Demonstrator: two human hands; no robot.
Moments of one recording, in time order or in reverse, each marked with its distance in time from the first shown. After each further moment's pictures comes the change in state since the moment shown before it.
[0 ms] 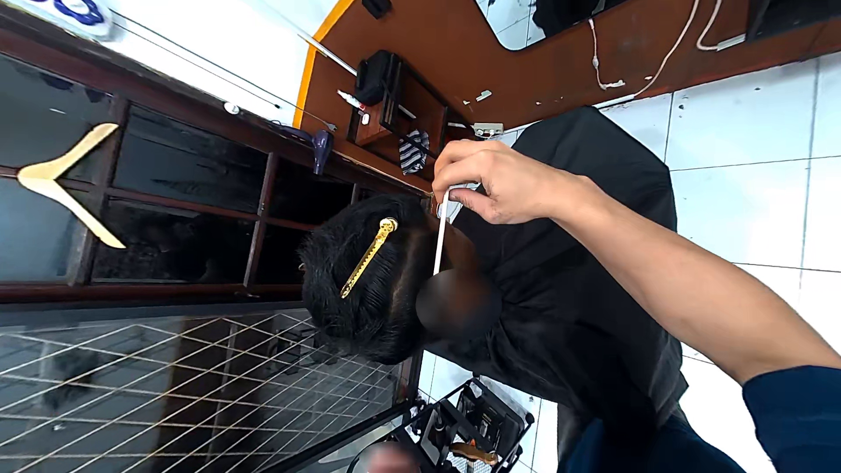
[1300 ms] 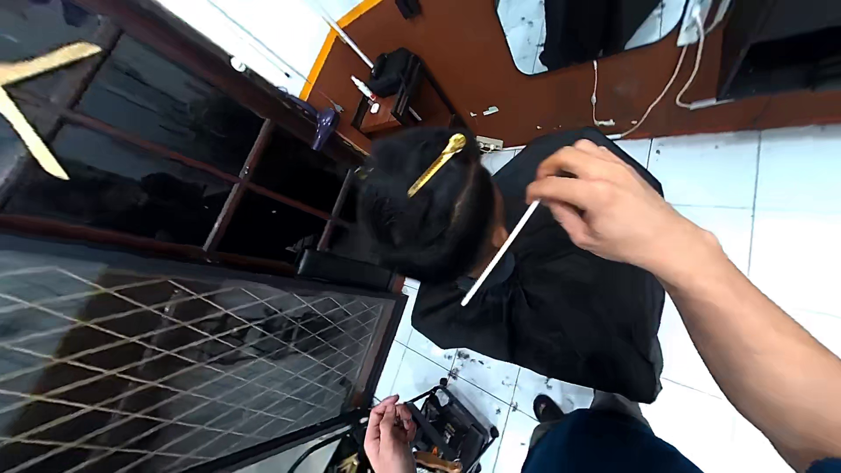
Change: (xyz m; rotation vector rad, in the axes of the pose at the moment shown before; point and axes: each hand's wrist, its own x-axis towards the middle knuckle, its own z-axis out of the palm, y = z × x) left_hand 0.025 -0.054 -0.034 -0.092 -0.138 -0.028; right_hand -0.051 -0.124 0.018 -0.521 0.000 0.129
